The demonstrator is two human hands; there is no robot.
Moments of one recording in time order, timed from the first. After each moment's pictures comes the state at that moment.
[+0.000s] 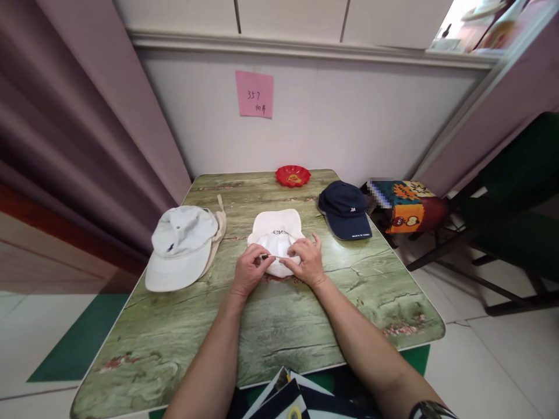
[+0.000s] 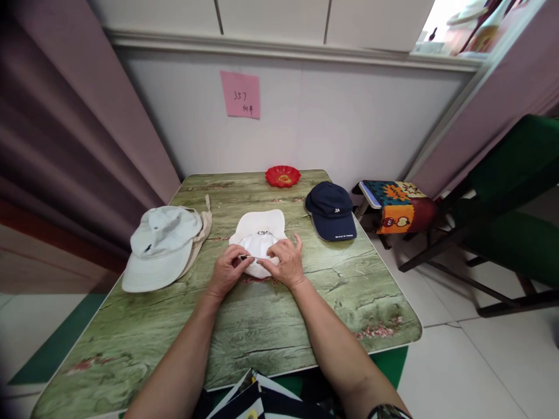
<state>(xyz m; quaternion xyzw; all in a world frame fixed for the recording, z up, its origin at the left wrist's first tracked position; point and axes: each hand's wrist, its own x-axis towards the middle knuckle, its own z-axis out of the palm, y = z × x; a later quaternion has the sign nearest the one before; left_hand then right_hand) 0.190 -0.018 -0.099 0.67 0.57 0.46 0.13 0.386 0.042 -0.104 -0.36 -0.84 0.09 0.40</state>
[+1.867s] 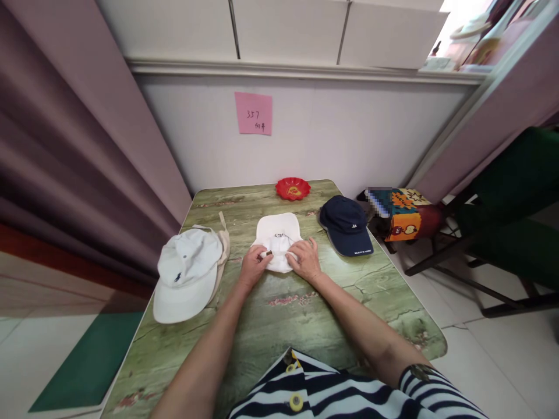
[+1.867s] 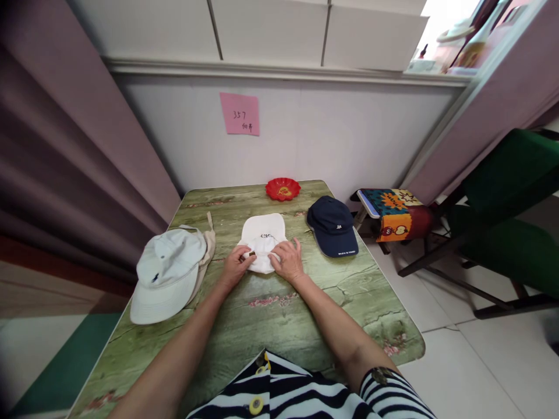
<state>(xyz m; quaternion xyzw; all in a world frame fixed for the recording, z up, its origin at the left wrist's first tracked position) 0.146 0.056 -0.112 0.62 0.62 0.44 0.19 0.355 0.102 -0.109 -0.42 -0.84 0.11 0.33</state>
